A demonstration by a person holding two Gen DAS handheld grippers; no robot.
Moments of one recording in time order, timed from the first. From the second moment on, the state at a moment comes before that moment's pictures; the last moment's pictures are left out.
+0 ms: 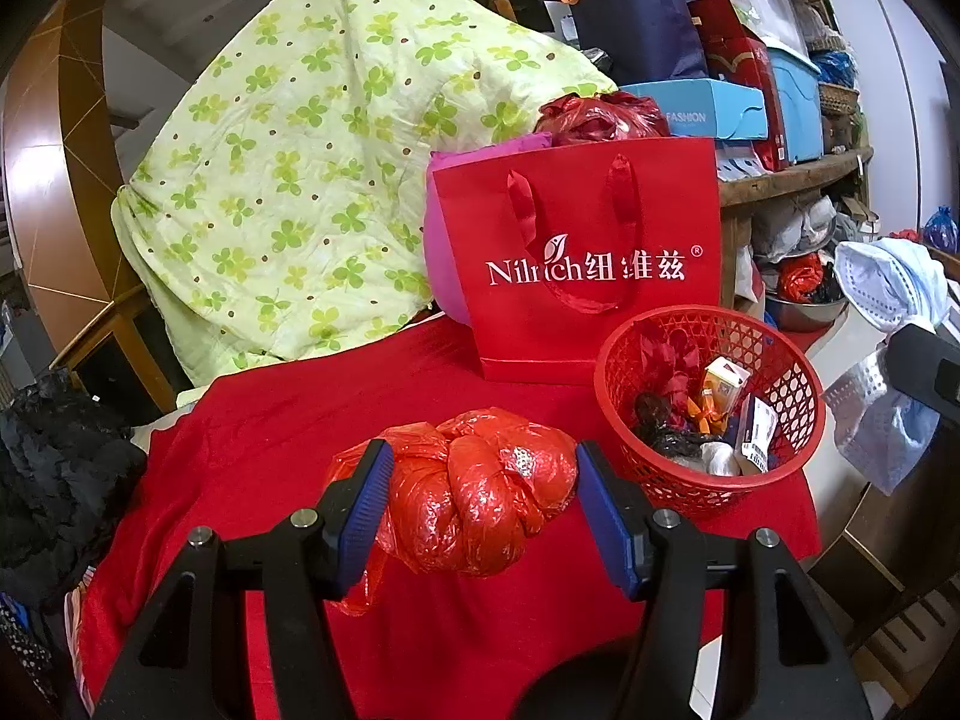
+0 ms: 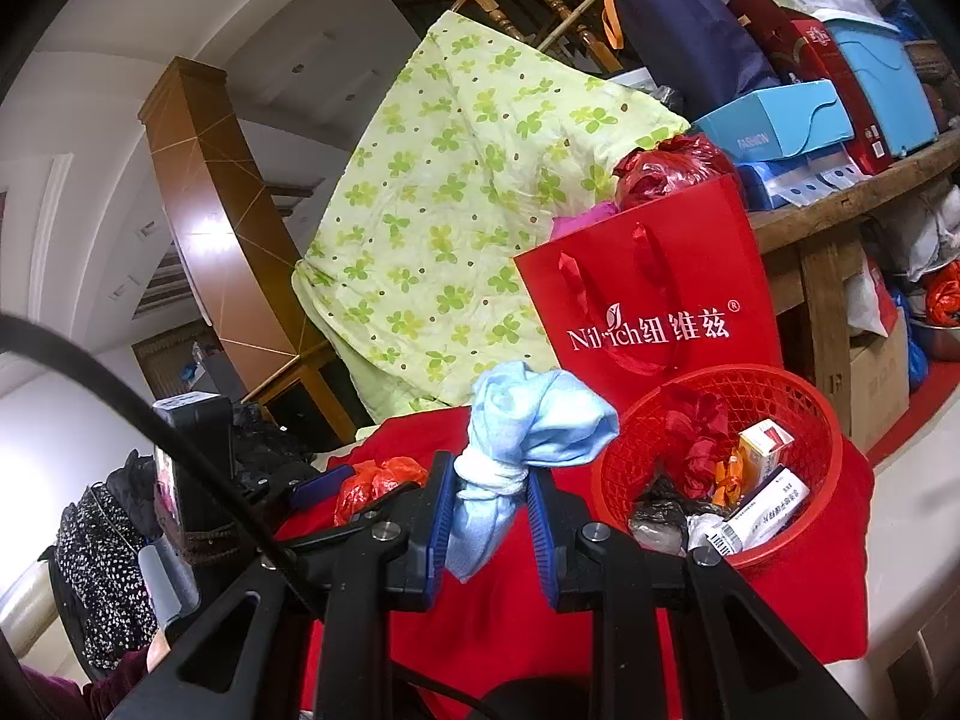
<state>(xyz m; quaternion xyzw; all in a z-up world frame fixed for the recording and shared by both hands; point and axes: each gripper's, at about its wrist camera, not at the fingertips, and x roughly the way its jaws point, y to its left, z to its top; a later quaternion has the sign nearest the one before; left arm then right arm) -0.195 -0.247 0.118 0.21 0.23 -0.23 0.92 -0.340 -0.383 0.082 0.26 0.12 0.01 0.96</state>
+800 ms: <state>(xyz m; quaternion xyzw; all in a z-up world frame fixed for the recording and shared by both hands) -0.200 -0.268 0.106 0.23 0.23 -0.24 0.91 -0.345 -0.402 0.068 0.28 0.12 0.00 0.95</state>
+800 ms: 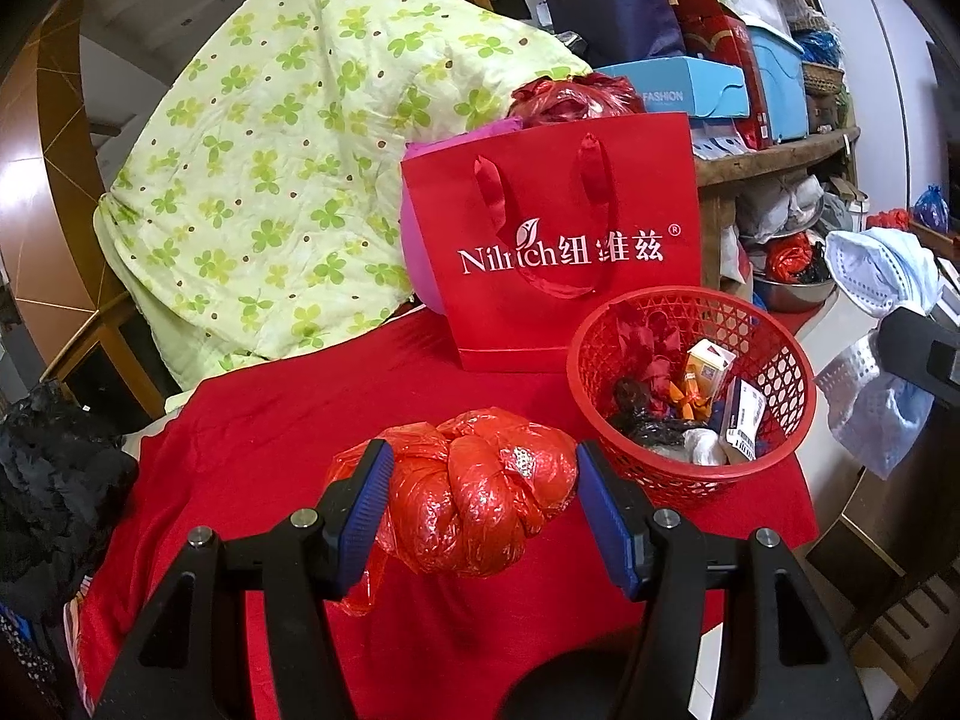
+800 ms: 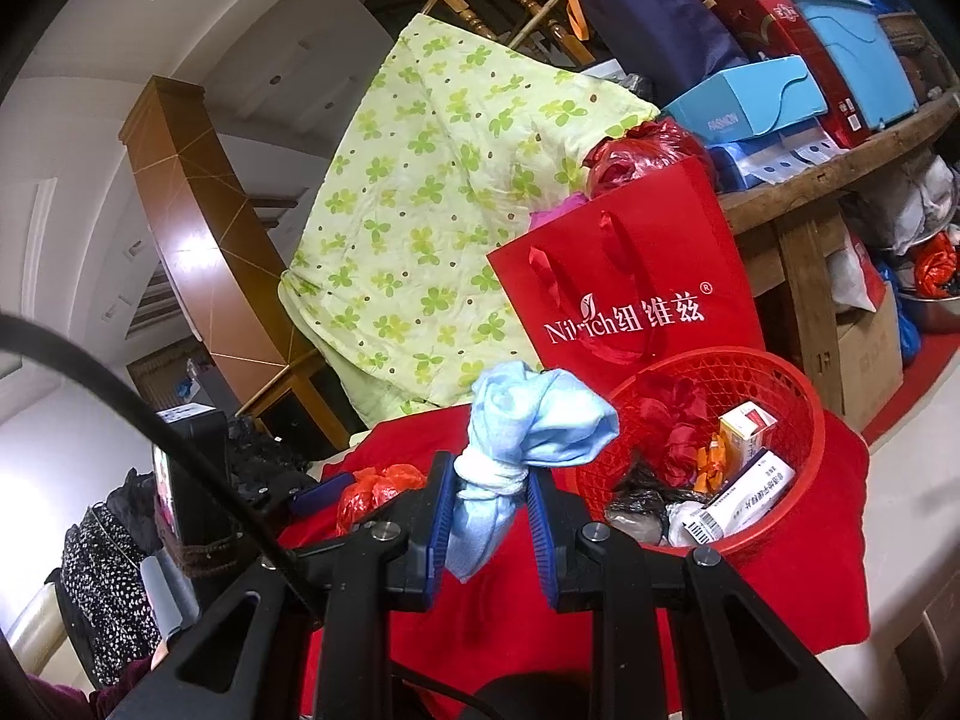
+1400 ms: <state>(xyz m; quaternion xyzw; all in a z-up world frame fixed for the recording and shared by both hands) -0.199 -0.280 0.095 0.24 0.24 -0.25 0.91 -0.342 -0.417 0.056 0.31 0.13 -0.01 0.94</state>
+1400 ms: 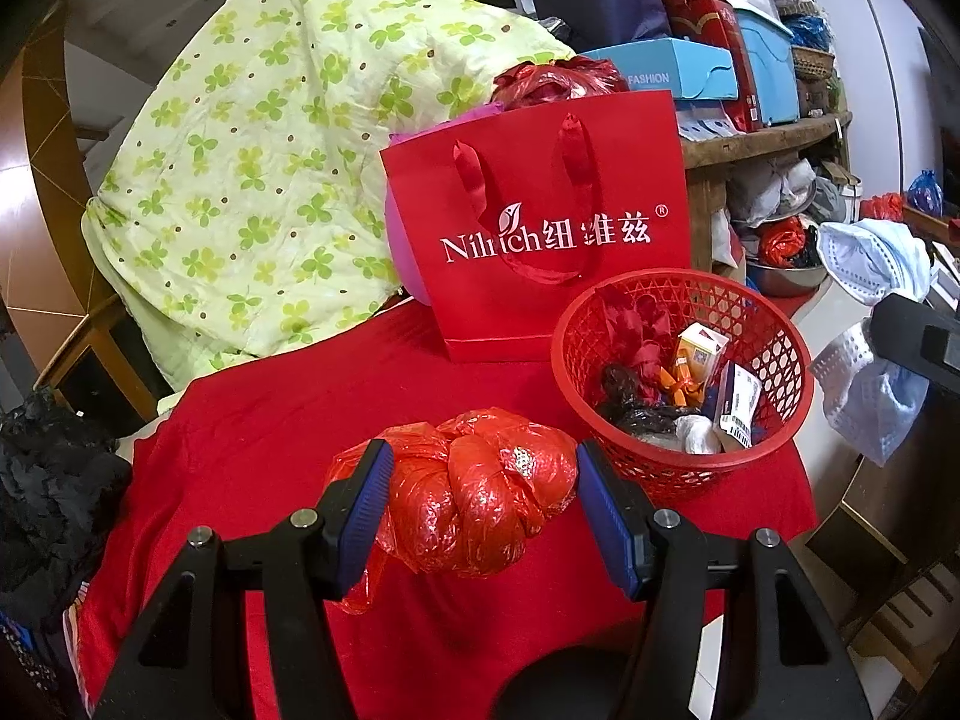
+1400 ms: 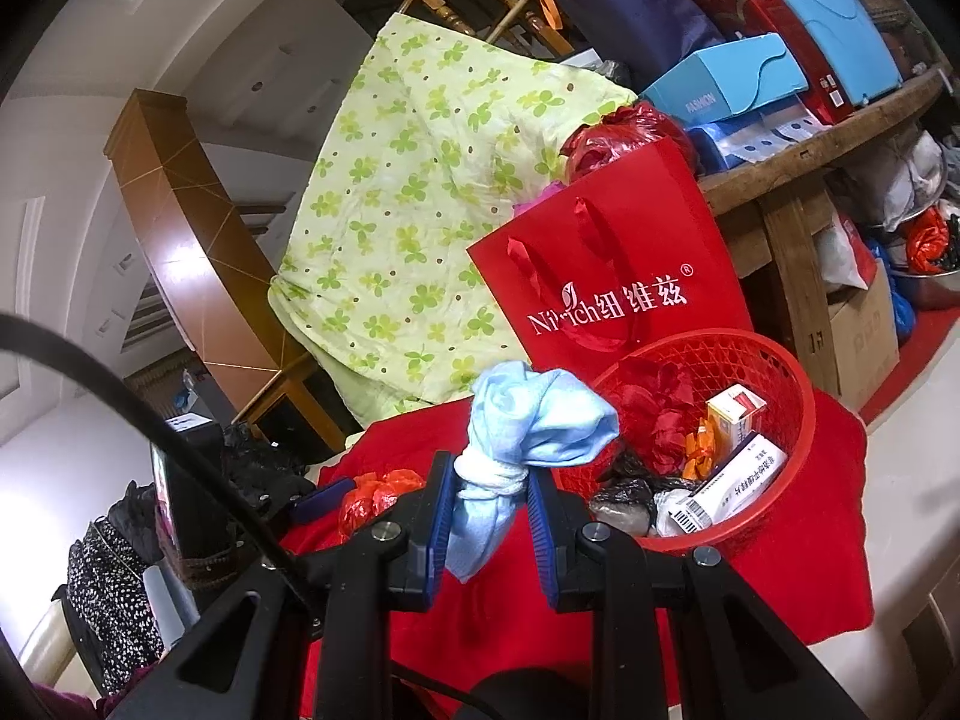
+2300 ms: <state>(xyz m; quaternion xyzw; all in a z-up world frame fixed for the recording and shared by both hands) -0.197 -0.294 0.081 0.26 0.26 -0.26 0.90 -0.341 -0.428 0.045 0.32 0.13 -0.01 0.94</state>
